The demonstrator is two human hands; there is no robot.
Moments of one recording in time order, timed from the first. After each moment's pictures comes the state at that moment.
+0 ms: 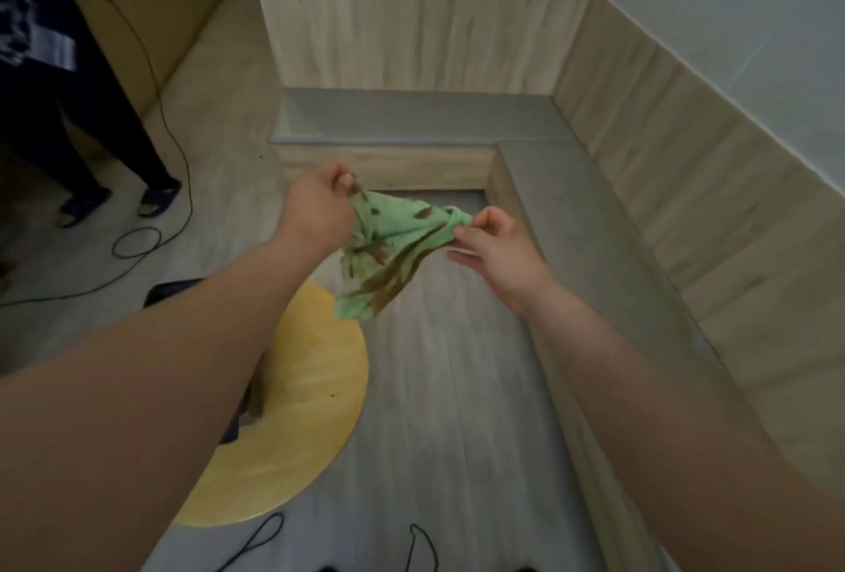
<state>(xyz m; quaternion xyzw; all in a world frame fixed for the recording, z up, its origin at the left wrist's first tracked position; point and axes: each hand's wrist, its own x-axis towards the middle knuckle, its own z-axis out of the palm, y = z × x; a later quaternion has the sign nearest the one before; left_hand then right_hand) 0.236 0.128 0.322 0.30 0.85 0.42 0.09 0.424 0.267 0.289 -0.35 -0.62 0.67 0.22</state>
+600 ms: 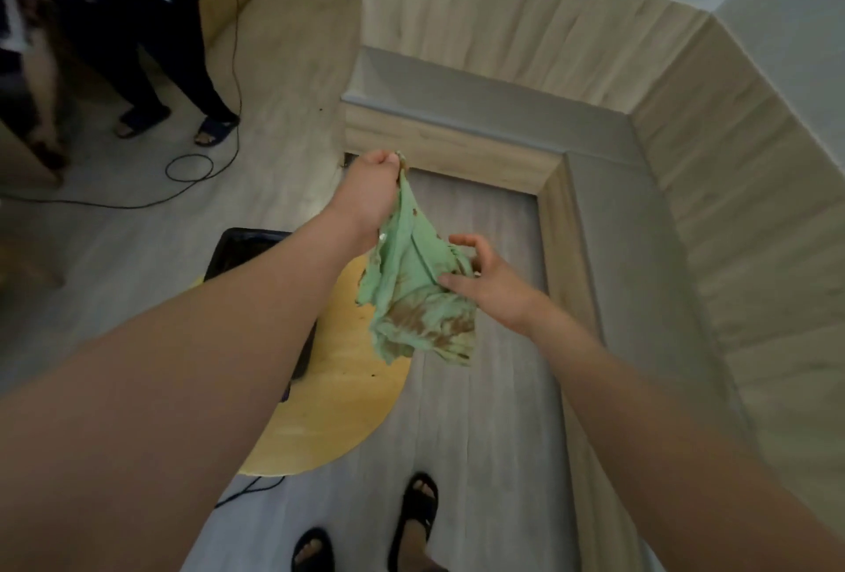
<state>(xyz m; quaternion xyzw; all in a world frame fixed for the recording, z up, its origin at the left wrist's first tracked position) 0.137 0.063 0.292 0.11 0.68 0.67 0.29 0.306 0.202 0.231 -0.29 -0.76 0.58 -0.04</state>
